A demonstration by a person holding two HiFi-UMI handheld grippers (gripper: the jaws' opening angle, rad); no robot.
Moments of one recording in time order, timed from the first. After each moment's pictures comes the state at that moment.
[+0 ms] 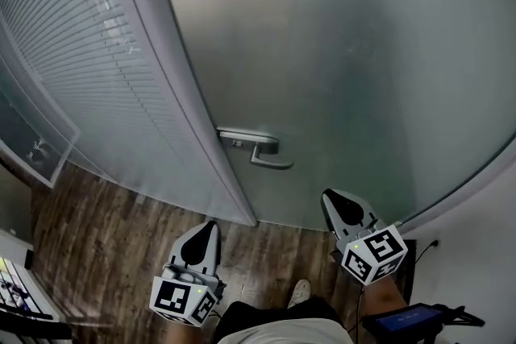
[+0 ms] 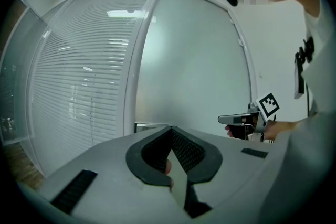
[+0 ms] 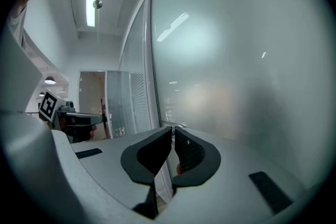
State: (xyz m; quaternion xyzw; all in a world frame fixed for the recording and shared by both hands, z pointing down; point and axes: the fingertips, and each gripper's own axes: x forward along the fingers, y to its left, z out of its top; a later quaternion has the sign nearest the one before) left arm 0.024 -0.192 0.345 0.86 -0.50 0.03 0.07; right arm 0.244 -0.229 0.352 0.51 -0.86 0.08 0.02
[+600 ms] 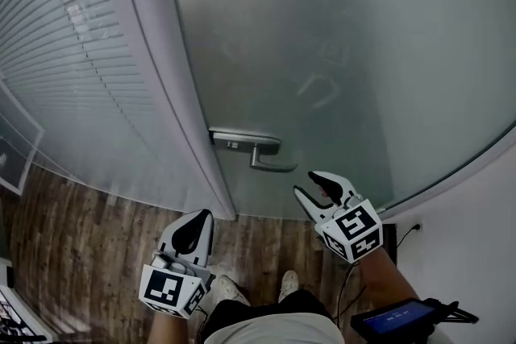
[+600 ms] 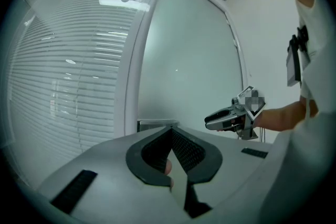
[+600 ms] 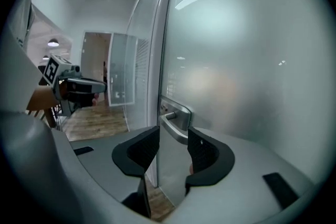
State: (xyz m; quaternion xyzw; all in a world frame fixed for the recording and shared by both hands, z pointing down) left arm -0.008 -0.268 0.383 0.90 -0.42 0.05 0.07; right arm 0.184 -0.305 0.417 0.48 -0.85 0.05 0.21
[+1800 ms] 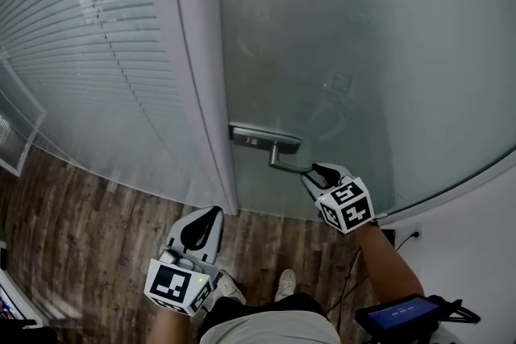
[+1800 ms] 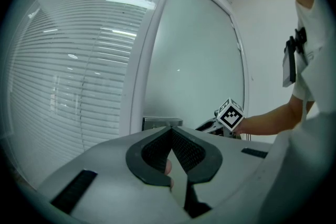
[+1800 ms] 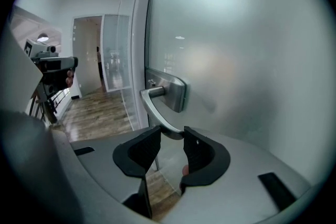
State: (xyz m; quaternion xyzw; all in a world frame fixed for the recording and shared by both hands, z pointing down) left arm -0.018 -0.263 0.406 0.91 -0.41 0.04 0.09; right arm 0.196 -0.345 0.503 0.48 -0.82 0.11 0.30
